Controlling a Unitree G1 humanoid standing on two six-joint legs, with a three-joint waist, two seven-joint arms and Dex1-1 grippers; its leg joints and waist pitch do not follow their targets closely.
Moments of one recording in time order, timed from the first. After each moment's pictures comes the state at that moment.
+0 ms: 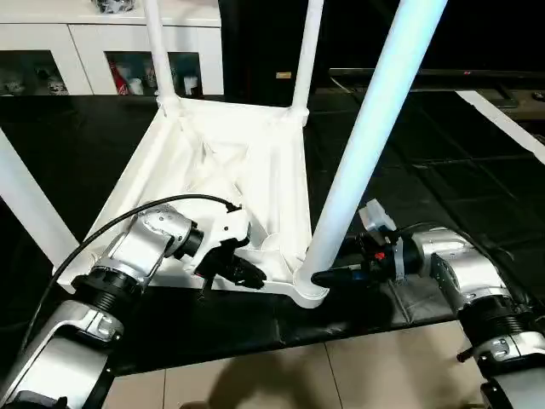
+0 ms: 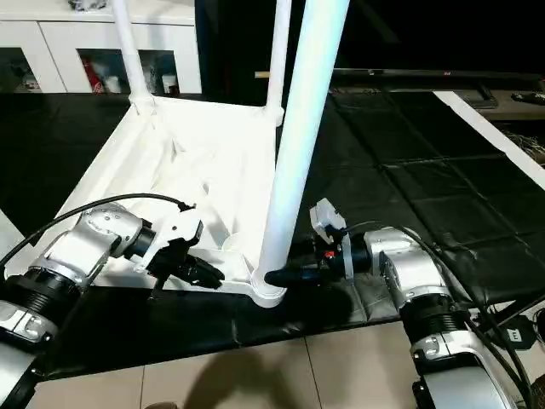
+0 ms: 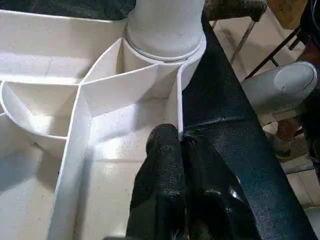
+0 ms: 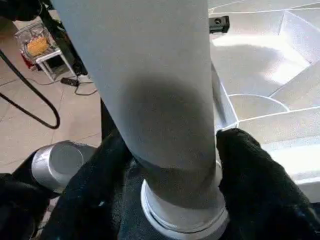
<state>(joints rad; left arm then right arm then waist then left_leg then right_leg) -0.67 0.44 -0.36 0.57 0.01 0.15 -1.50 -0.55 -0.39 0.16 0.61 0.24 0.18 1.52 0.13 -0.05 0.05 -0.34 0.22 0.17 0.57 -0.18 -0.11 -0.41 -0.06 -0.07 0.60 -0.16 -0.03</state>
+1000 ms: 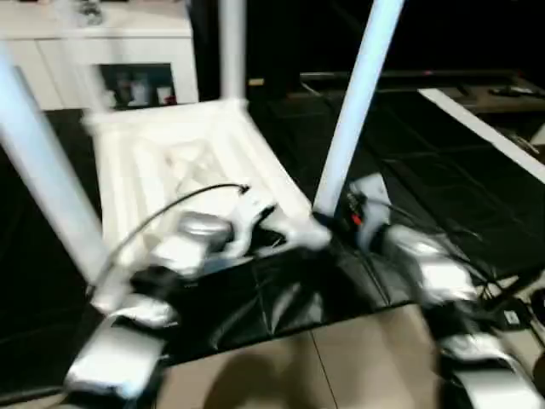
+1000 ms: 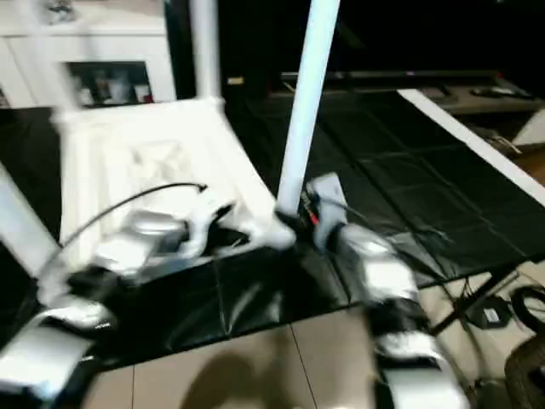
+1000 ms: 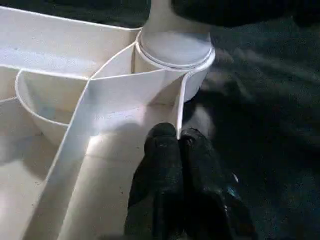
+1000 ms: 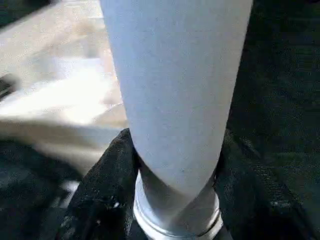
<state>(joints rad) -0.76 0.11 -0.17 0.81 0.04 0.34 -0.82 -0.59 -0.12 -0.06 0.64 0.11 0.27 0.53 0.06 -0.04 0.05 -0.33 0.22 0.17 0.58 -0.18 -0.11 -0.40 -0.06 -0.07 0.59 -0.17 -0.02</state>
